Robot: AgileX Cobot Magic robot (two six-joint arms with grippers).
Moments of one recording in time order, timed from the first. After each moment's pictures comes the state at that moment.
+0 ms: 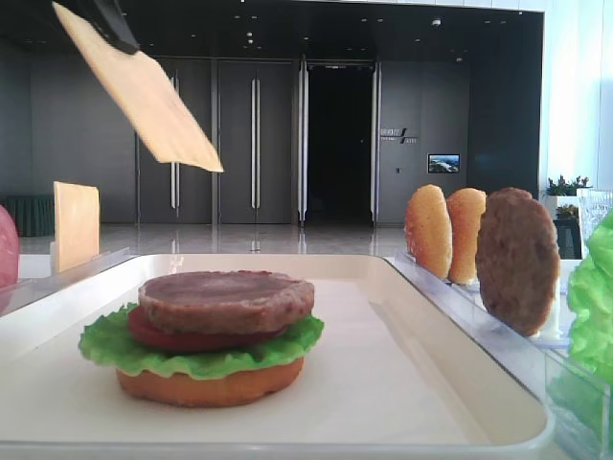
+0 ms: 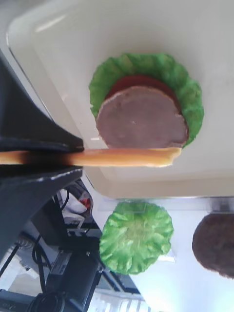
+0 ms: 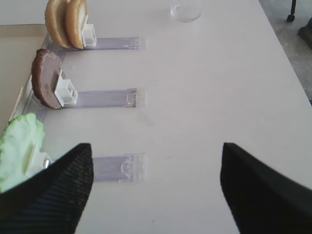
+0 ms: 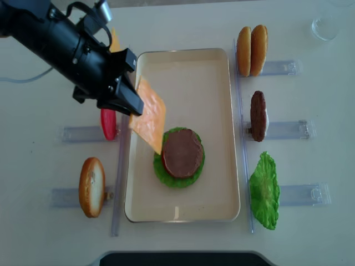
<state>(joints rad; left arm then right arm) -0.27 1.56 -1.16 -0.66 1.15 0.10 0.07 -0.01 -0.51 0.00 1.13 0.02</state>
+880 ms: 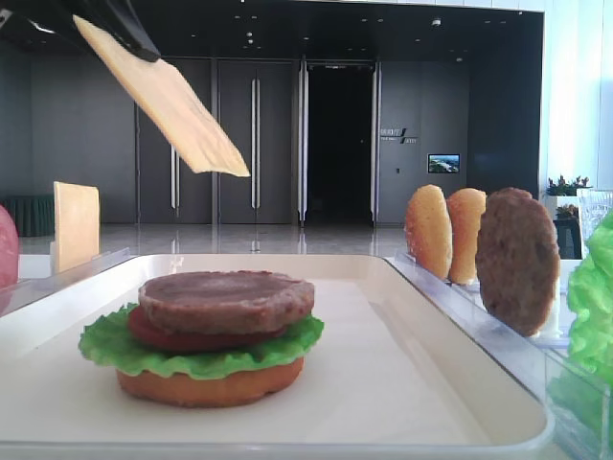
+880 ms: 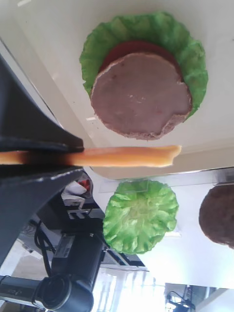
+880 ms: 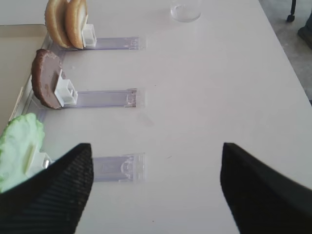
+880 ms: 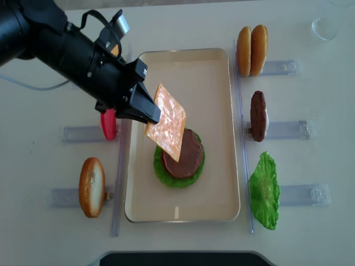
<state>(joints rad) -0.27 1.57 -1.06 -0.83 1.11 0.28 0.07 -0.01 -0.51 0.00 1.13 0.02</state>
